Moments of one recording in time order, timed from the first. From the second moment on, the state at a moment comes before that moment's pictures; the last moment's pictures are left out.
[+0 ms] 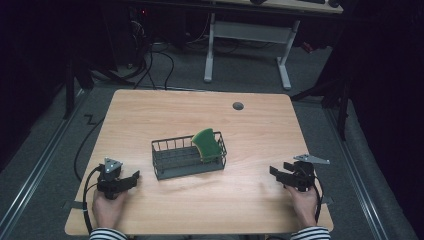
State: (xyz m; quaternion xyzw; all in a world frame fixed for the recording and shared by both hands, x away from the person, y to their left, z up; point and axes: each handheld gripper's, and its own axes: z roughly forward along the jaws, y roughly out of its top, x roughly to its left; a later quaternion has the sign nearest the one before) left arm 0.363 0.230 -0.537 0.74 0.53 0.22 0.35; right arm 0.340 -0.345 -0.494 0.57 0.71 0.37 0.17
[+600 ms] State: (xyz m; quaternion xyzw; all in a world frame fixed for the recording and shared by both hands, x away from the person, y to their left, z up) left arm 0.363 0.230 -0.537 0.74 0.54 0.22 0.35; right arm 0.346 -0.339 -0.518 0.58 0.72 0.34 0.20
